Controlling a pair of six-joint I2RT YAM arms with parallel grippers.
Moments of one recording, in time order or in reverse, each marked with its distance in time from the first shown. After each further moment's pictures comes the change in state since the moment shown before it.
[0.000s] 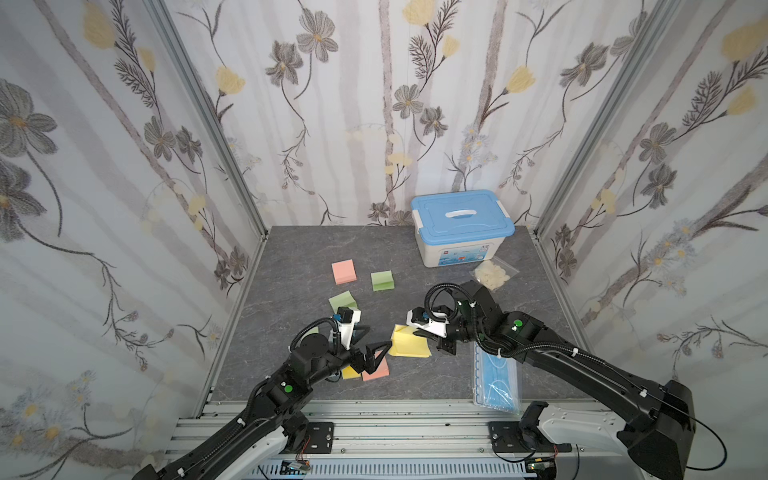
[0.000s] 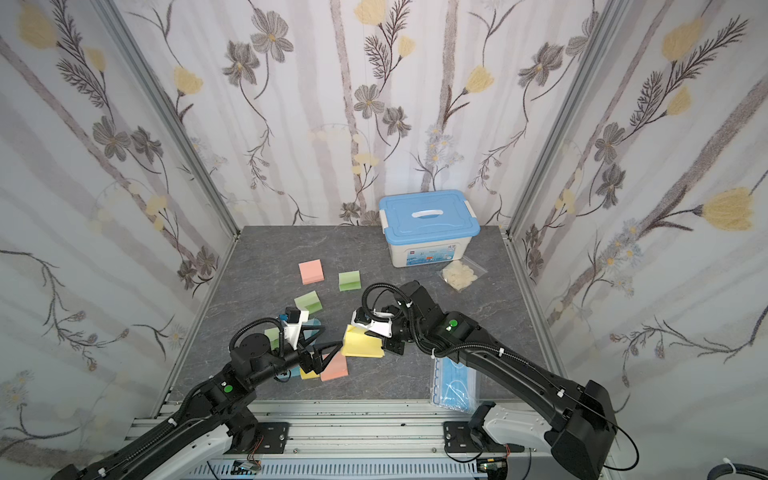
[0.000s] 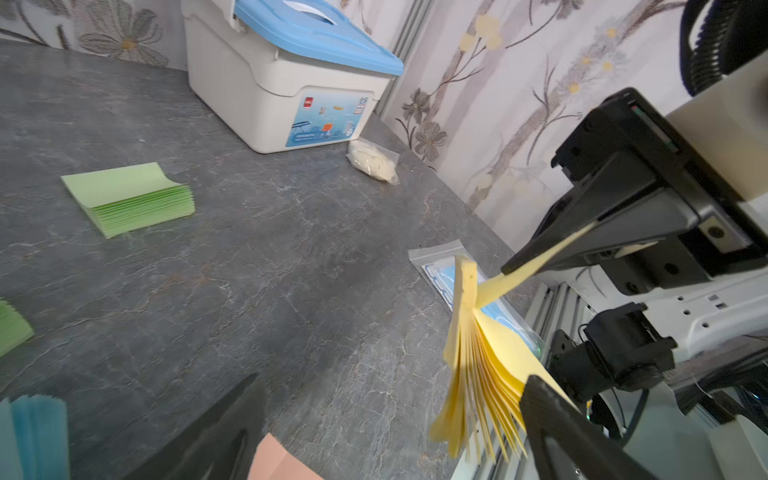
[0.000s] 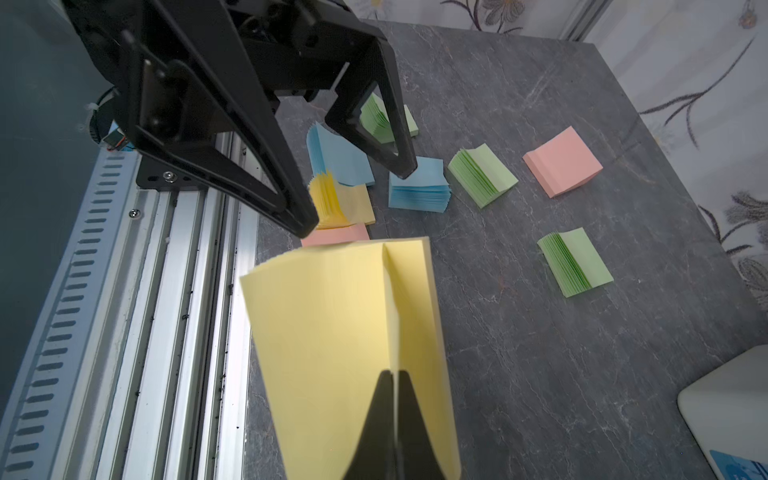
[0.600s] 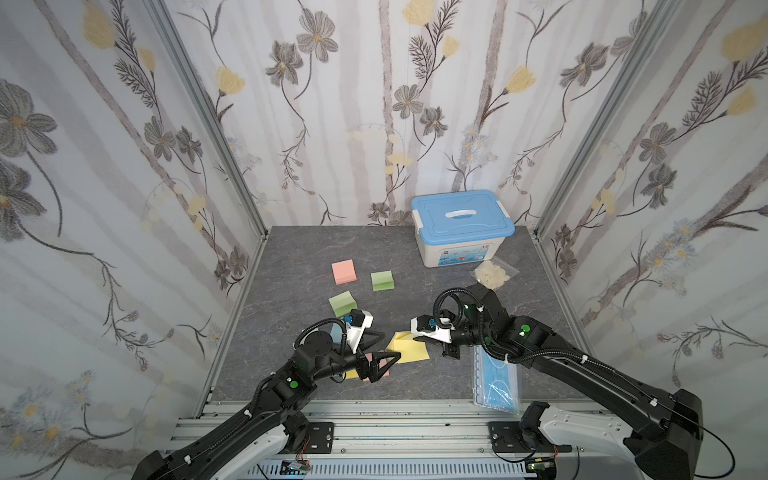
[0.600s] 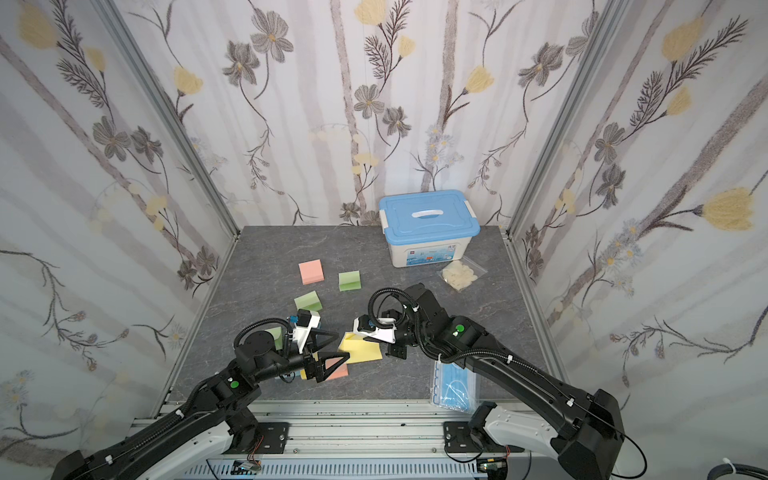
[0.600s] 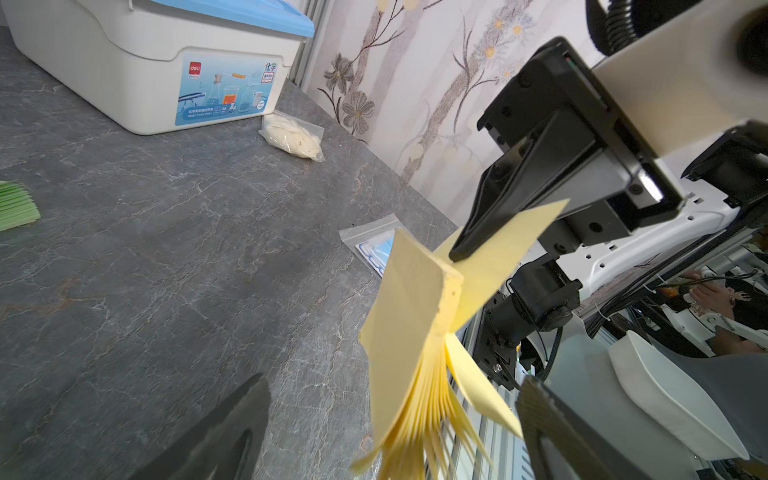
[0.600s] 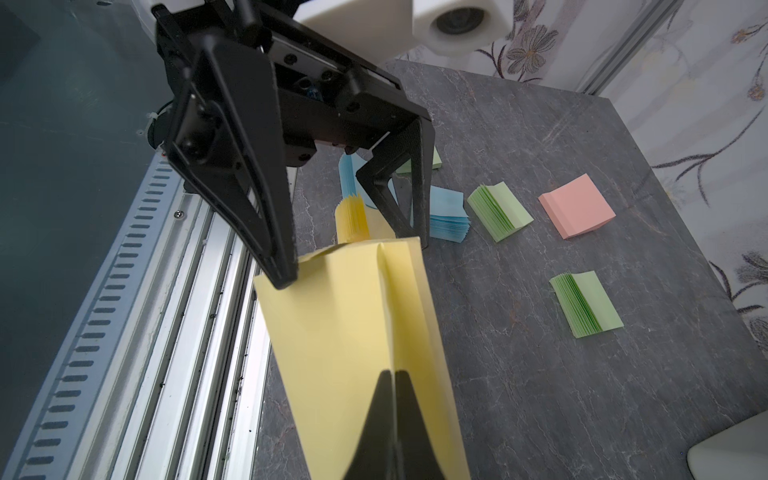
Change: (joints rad) left arm -0.019 0.072 0.011 0.087 0.189 0.003; right arm 0.003 -0.047 -0.037 0.018 -0.082 -0.056
